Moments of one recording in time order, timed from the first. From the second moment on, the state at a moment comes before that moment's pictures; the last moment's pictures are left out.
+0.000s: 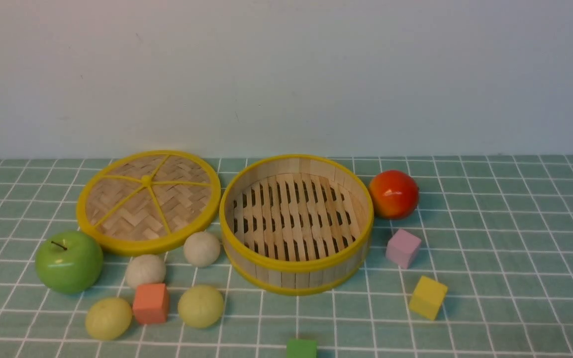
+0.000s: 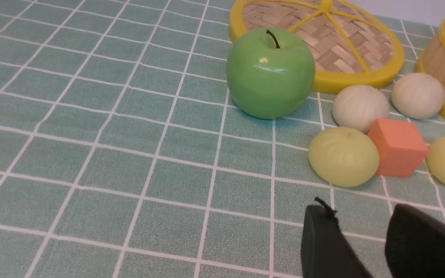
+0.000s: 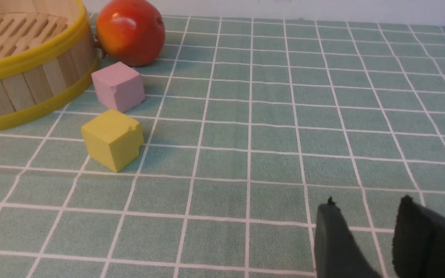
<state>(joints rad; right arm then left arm) 0.04 -0.01 0.02 -0.08 0.37 0.10 -0.06 -0.01 0.03 0.15 0.39 -0.36</state>
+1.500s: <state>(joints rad) 0.04 -0.01 0.02 -0.07 0.37 0.10 -0.06 -0.01 0.03 0.11 0.34 -0.37</state>
